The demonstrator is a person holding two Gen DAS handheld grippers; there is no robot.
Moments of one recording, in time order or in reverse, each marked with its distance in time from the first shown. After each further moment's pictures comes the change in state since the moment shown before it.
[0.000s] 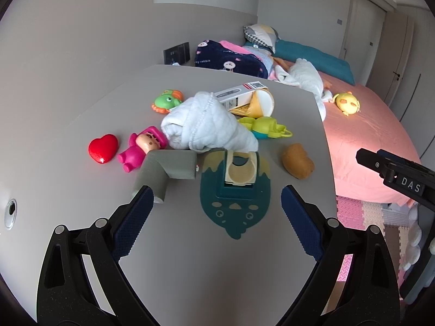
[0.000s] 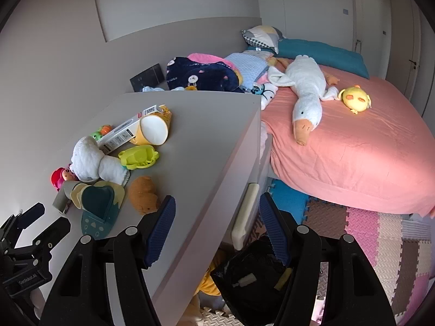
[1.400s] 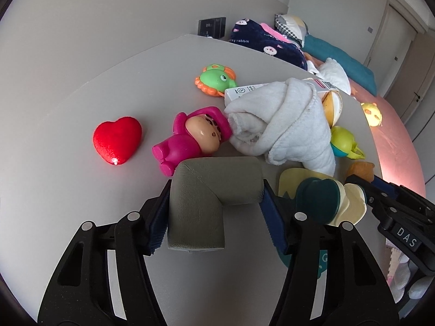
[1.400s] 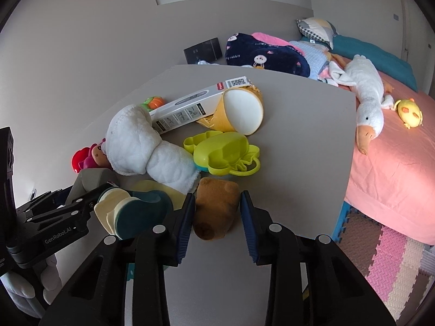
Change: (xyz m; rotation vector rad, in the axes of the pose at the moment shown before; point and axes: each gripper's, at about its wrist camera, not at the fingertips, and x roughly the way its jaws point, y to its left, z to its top) left arm 0.067 0.066 0.014 -0.135 0.107 0.022; right arm 0.080 0.086 0.007 -0.115 0.104 0.183
